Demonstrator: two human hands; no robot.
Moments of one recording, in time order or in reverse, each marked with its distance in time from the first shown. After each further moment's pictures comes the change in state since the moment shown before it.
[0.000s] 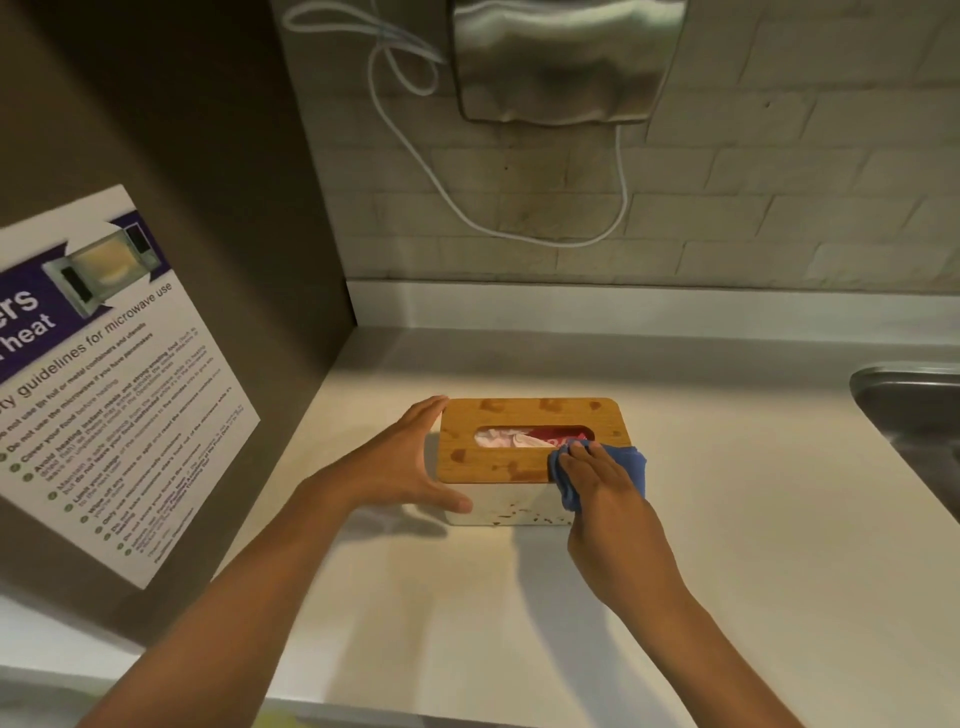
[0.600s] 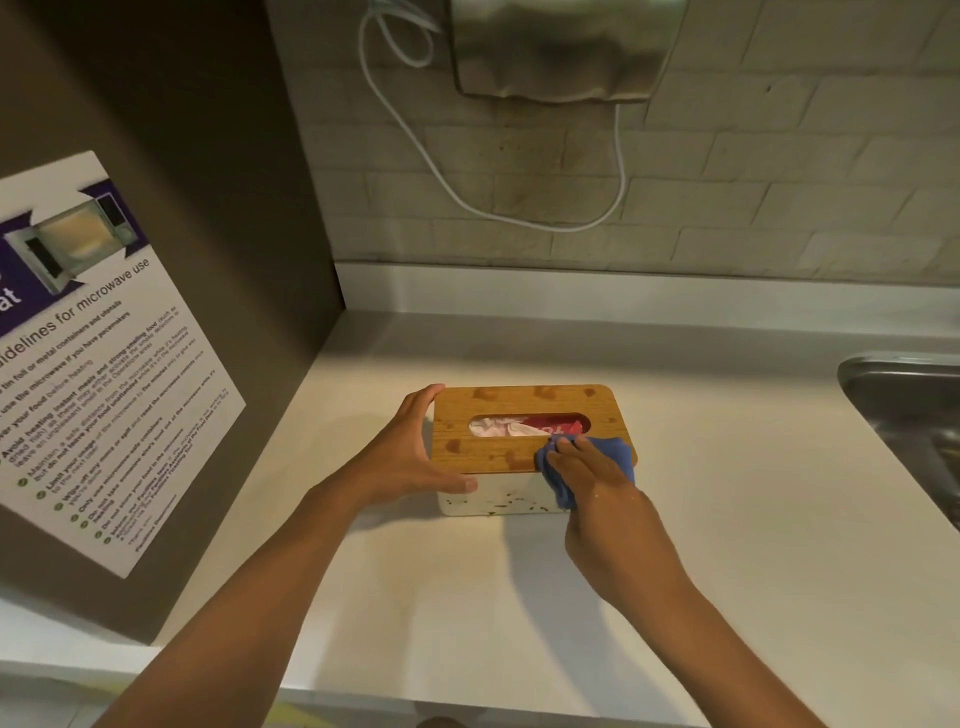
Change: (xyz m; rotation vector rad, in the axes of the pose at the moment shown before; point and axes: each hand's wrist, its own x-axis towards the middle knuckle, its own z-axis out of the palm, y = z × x) left_hand 0.016 -0.014 0.031 -0.317 0.103 0.036; right_hand -0.001 -0.003 -0.009 0.047 -0.054 -0.068
